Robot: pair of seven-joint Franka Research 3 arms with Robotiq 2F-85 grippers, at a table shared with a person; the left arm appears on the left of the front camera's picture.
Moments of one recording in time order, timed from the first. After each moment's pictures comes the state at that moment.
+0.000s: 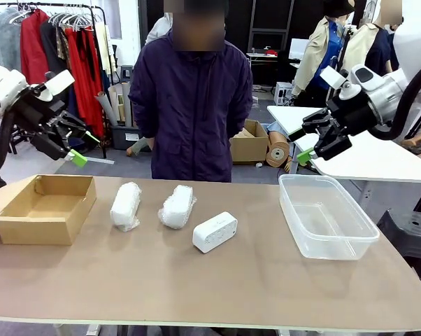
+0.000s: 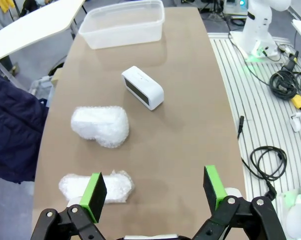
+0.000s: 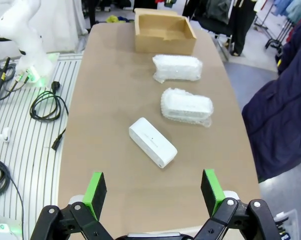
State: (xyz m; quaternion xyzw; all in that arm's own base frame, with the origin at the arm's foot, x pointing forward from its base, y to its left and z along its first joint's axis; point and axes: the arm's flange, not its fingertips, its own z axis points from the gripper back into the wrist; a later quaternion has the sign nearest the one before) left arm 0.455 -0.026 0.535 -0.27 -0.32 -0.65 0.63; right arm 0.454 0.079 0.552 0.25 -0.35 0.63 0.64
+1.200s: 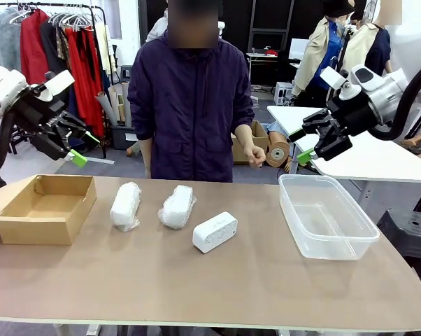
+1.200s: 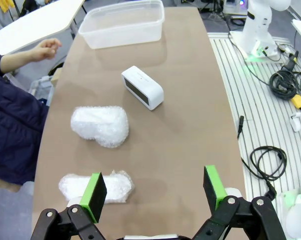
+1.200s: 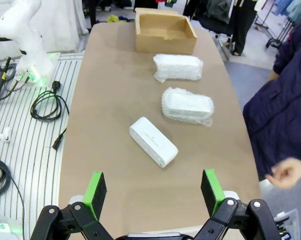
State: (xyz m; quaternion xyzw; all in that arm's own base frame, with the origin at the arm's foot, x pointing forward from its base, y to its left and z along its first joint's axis) left arm 0.455 -0.026 0.535 -0.27 -0.32 -0.65 0.63; right arm 0.454 0.079 0.552 0.26 -0.35 0.63 0.64
